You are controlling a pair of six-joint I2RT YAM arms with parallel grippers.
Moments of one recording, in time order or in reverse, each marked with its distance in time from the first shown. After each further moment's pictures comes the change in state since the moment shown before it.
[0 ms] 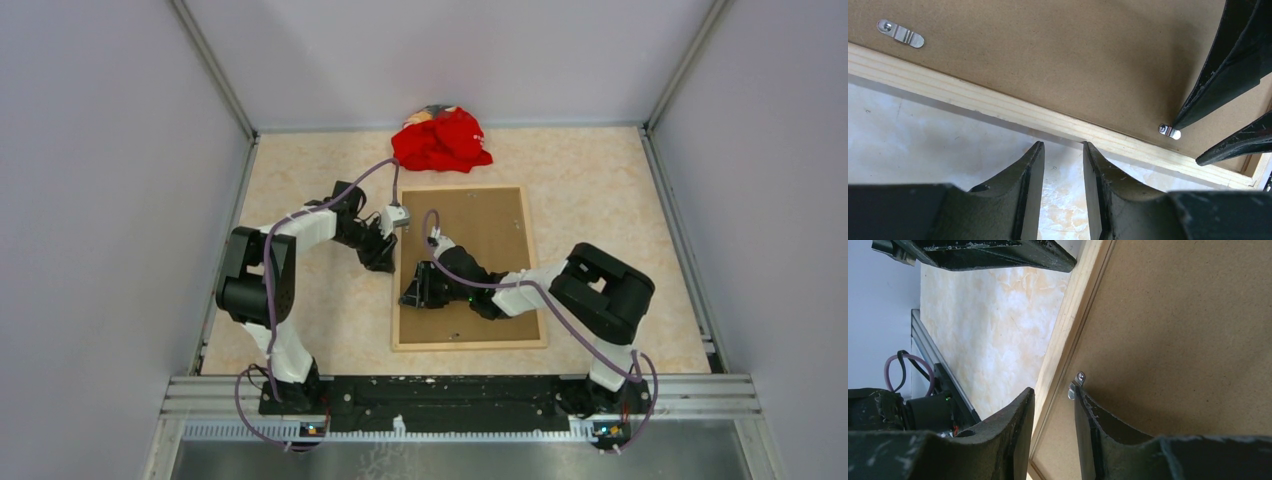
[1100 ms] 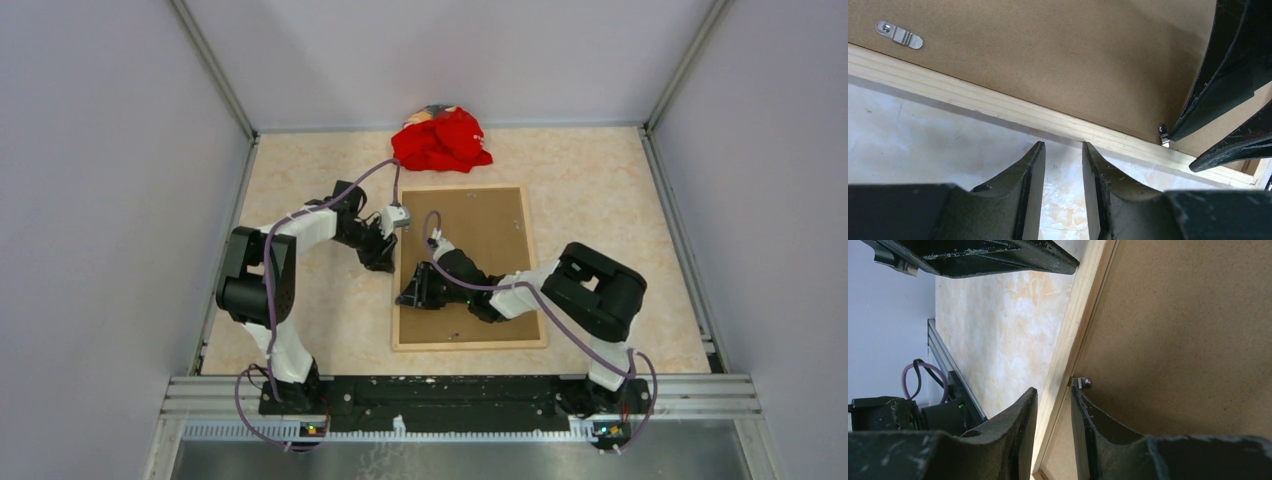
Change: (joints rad) left arm 0.000 0.000 0.007 -0.012 -0.005 0.009; right arm 0.009 0.036 -0.010 0.076 0.011 0.074
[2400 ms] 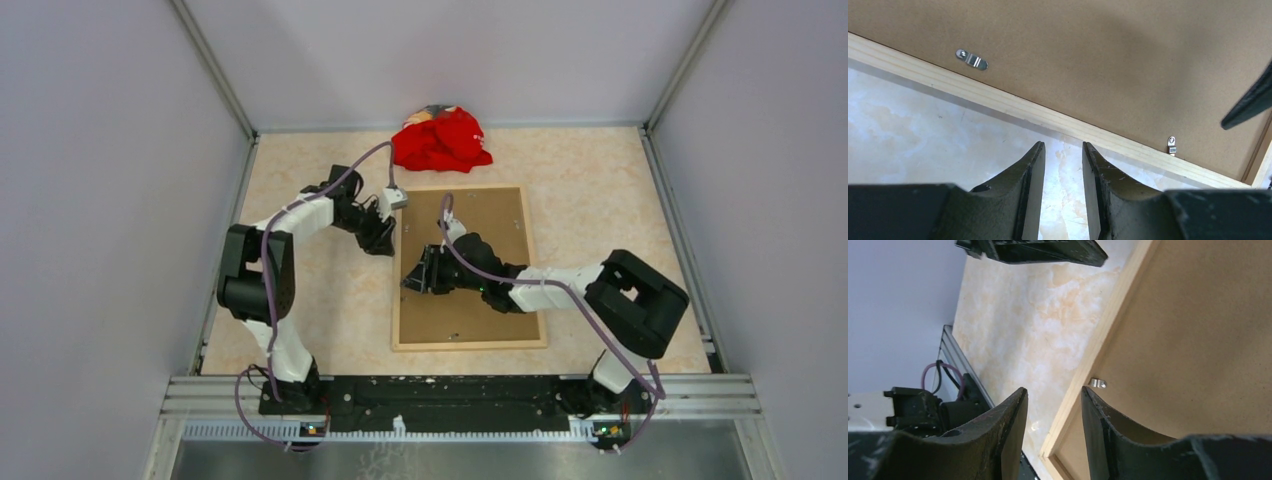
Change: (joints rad) left arm 0.020 0.013 0.124 -0.044 0.002 -0.028; right arm -0.056 -0.212 -0.007 -0.108 -0.011 -0.110
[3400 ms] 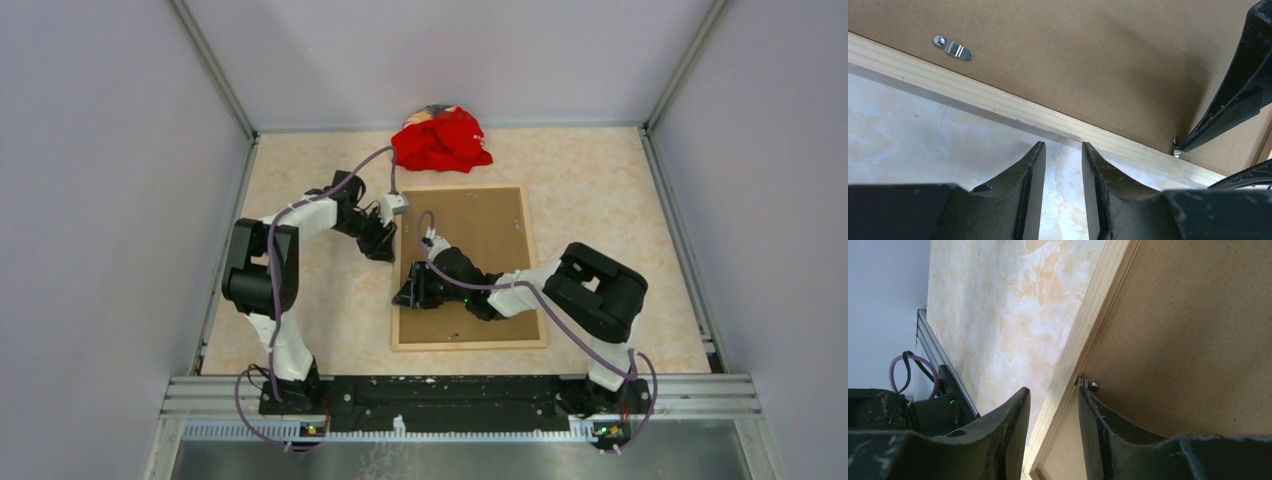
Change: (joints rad) left arm 0.000 0.056 -0.014 0.010 0.003 -0.008; right arm 0.064 0.209 0.038 0.074 0.008 0.037
